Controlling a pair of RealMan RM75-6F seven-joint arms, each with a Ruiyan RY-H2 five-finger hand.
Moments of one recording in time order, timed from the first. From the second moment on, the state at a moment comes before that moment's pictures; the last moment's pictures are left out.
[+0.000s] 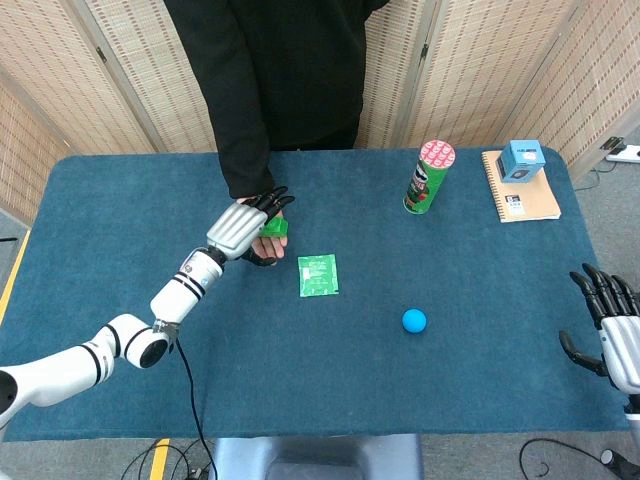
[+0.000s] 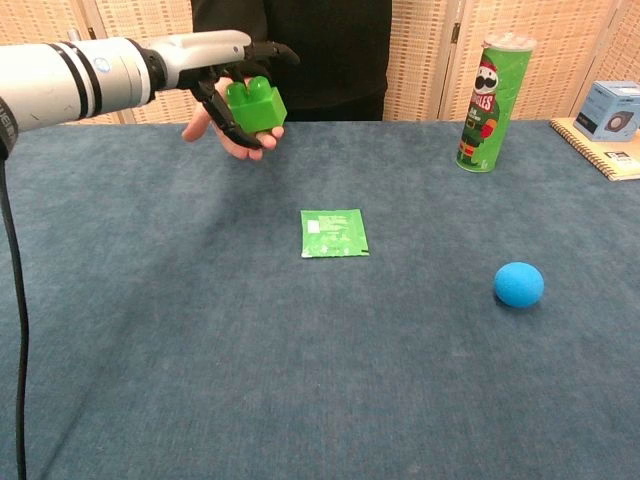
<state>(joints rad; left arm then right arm) -1.04 -1.48 -0.27 -1.22 1.22 0.75 -0.05 0.07 -1.00 0.07 -1.62 -1.53 1.49 0.15</state>
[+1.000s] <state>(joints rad) -0.30 -1.17 0.11 -1.64 1.52 1.55 0.15 0.08 -1.04 0.04 -1.63 -1.56 1.47 0.03</state>
